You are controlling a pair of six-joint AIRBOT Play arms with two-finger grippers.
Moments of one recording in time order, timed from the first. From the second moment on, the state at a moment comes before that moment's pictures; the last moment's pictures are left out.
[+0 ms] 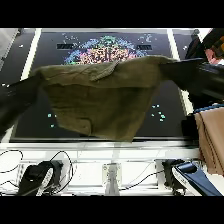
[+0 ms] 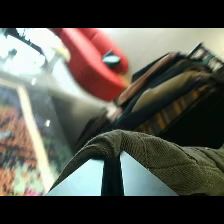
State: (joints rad) left arm -0.11 -0.34 0.77 0.71 -0.60 -1.54; right arm 0.19 -0.79 1.37 -0.83 1.13 1.48
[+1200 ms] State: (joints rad) left arm 0.10 -1.12 0.77 0.96 -1.01 -1.42; right arm 0.27 -1.43 1.26 -1.02 1.41 1.47
